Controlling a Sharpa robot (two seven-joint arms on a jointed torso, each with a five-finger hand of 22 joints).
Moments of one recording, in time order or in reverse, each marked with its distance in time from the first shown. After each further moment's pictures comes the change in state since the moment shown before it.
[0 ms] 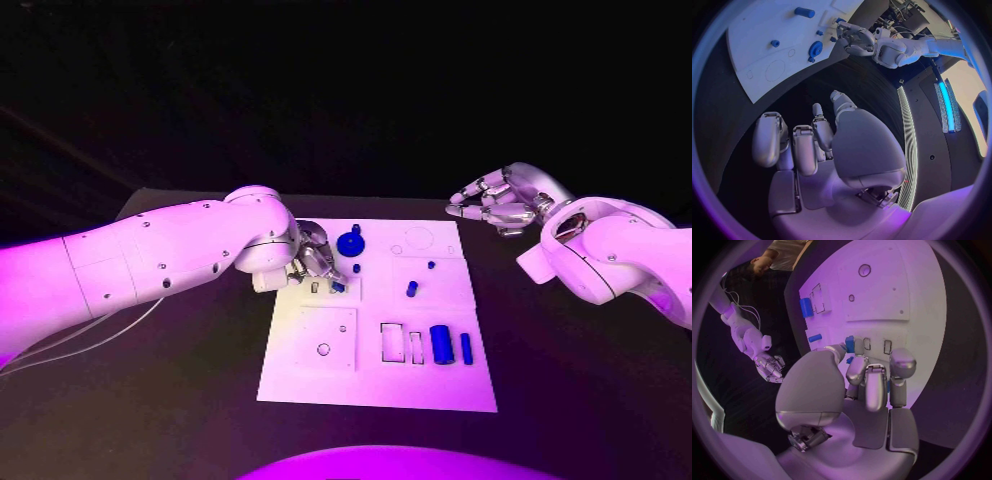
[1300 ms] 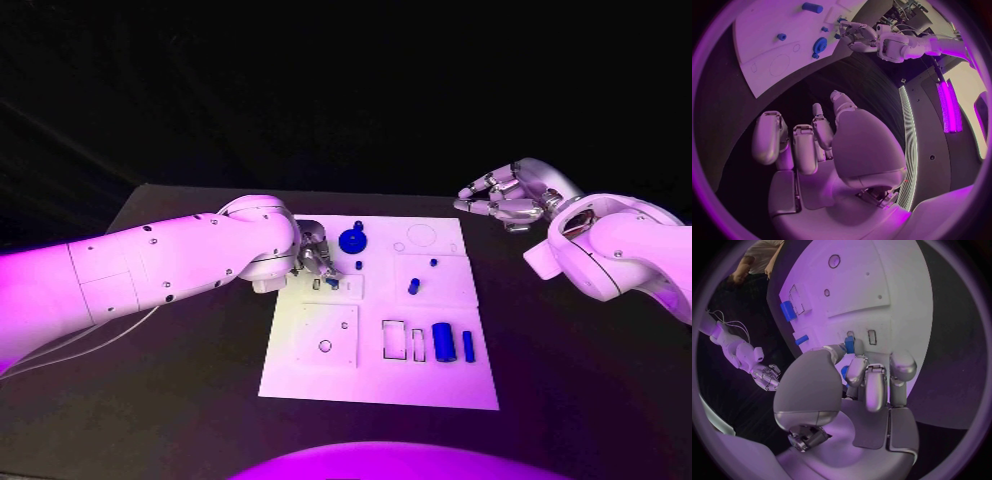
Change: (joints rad) left arm -0.029 -0.009 -0.003 0.025 -0.205 -0.074 -0.004; left_hand -0.032 -0.031 0.069 -0.017 -0.001 -0.005 0.005 0.019 0.058 0.019 -0.005 0.009 0.020 0.000 0.000 0.000 0.001 0.000 0.011 -0.004 0.018 0.031; right arm 0.000 -0.001 0.000 -0.018 0.000 -0.009 0.011; right_hand 0.000 0.000 0.000 0.000 0.004 0.000 0.000 0.004 0.000 -0.011 -0.004 -0.008 -0.011 -0.004 -0.004 -0.012 0.001 0.000 -0.011 0.003 -0.019 0.000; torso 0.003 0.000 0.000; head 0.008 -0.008
